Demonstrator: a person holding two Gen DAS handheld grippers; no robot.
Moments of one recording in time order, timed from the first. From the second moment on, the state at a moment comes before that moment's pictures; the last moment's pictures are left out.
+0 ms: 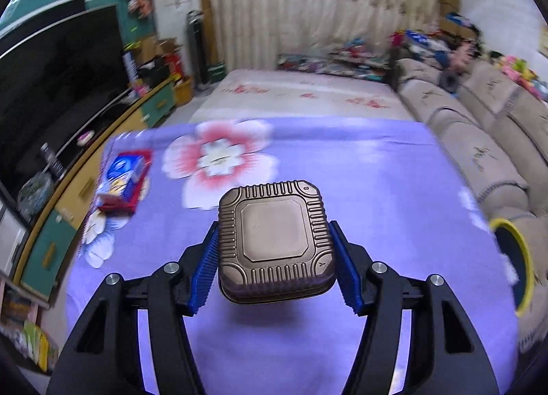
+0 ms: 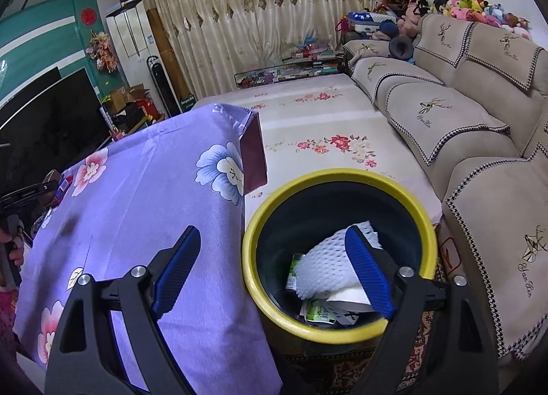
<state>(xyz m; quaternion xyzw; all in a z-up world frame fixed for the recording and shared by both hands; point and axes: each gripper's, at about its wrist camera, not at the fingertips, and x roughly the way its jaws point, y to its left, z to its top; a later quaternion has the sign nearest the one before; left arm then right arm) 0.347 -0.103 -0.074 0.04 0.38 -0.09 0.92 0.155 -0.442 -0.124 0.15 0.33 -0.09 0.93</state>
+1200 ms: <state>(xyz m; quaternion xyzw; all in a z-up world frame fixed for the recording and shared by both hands) 0.222 -0.515 -0.109 0.20 0.42 -0.40 0.79 0.005 -0.533 -0.132 0.19 0.30 -0.23 0.91</state>
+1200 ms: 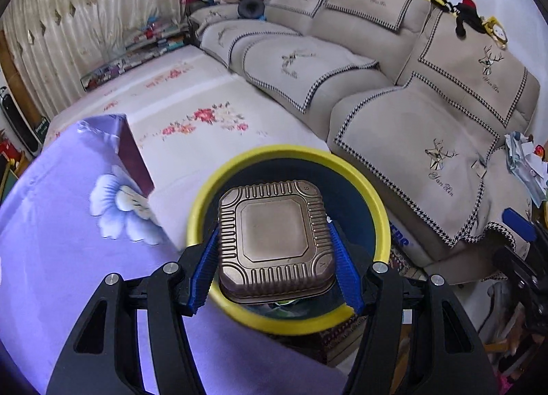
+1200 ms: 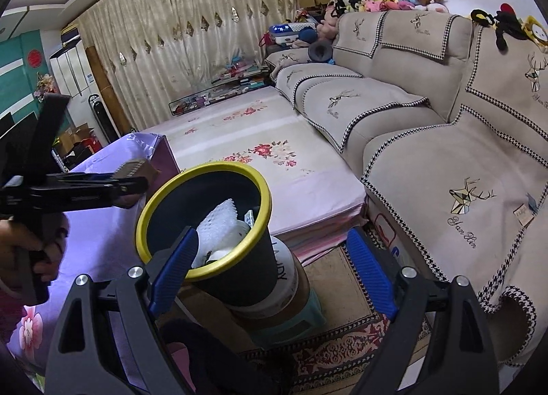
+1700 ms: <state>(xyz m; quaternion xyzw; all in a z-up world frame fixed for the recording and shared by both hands) 0.246 -0.507 -0.125 0.19 0.43 -0.37 0.80 0.004 -0.524 -0.123 0.18 0.29 -0.22 0.91</state>
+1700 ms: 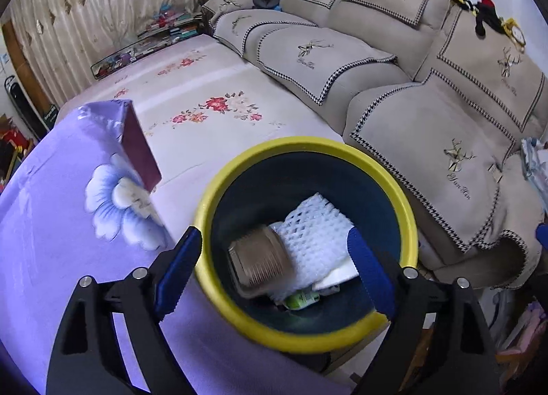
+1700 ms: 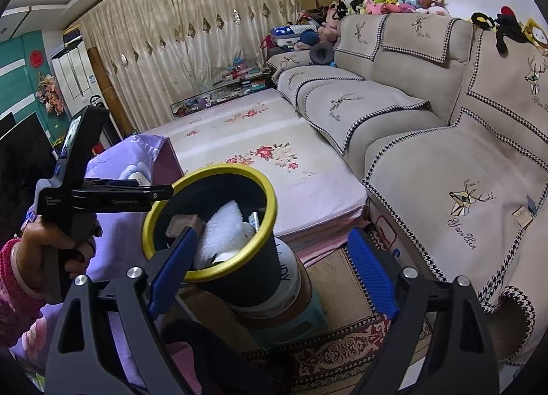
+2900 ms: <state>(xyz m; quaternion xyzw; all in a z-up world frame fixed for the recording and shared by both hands) 0.035 -0.030 -0.003 0.01 0.23 -0.10 0.97 0.011 -0.312 -0.041 0.06 0.24 -0.10 0.96</state>
